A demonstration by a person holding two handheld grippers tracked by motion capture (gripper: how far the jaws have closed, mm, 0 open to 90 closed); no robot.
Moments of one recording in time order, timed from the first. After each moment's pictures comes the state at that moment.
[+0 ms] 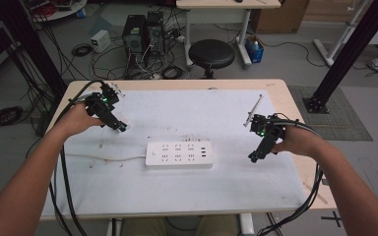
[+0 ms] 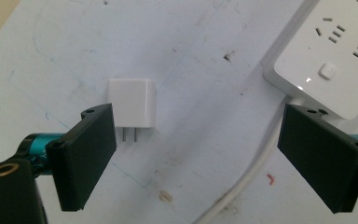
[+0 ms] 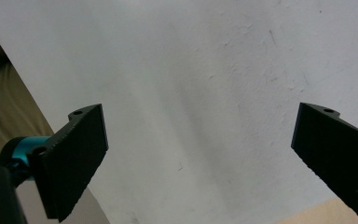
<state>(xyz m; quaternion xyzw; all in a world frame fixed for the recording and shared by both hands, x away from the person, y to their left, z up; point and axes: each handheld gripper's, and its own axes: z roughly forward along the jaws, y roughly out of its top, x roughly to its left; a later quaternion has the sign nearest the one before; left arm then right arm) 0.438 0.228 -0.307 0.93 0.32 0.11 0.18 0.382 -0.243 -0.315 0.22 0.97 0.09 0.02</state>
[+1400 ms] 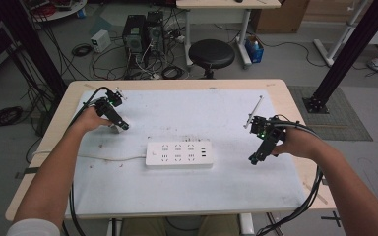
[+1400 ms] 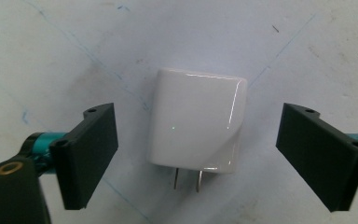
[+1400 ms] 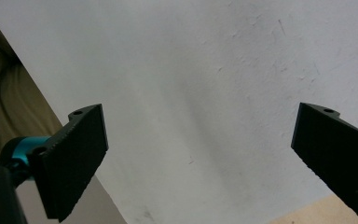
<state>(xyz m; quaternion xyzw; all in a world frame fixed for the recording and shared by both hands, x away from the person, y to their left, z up) 0.512 0.253 -0.399 0.91 0.37 0.07 0.15 0.375 -0.241 -0.314 0.24 0.97 0.07 0.01</state>
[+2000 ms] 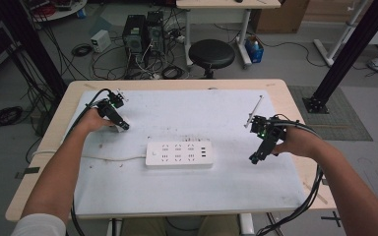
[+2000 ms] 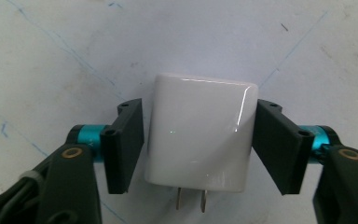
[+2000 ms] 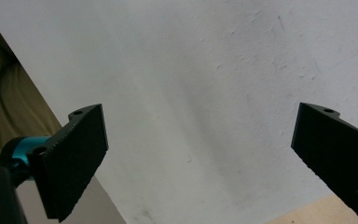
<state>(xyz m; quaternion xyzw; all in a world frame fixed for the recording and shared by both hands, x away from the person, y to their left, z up) 0.516 0.252 -0.409 0.92 0.36 0.05 0.15 0.379 -0.244 -0.316 0.24 0.97 0.07 0.00</state>
